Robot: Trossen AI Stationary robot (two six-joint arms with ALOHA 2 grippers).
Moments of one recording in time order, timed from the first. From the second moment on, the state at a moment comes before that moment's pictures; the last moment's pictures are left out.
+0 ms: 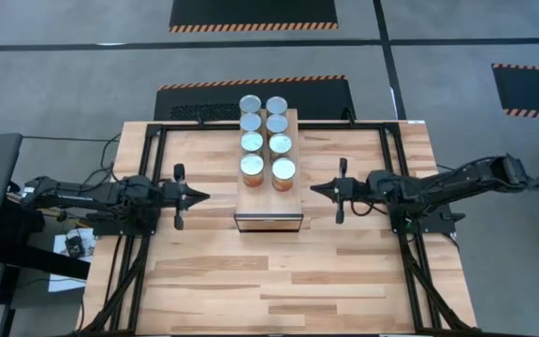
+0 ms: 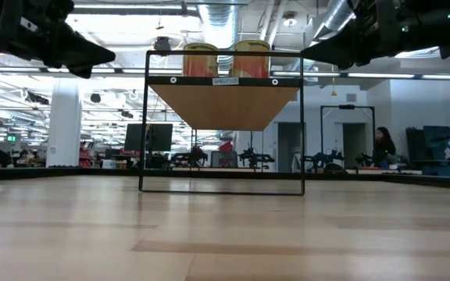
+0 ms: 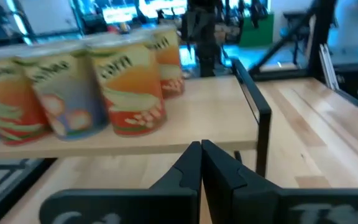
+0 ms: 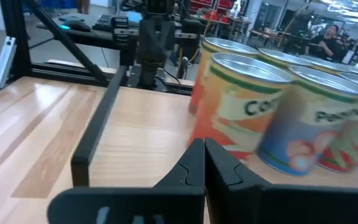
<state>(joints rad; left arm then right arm) -0.05 0.32 0.19 0.02 -0.14 0.09 0.03 0.95 0.37 0.49 0.18 -0.17</state>
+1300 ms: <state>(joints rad) 0.08 0.00 0.01 0.04 -0.16 0.05 -0.30 0.04 0.01 0.04 0.13 -0.12</state>
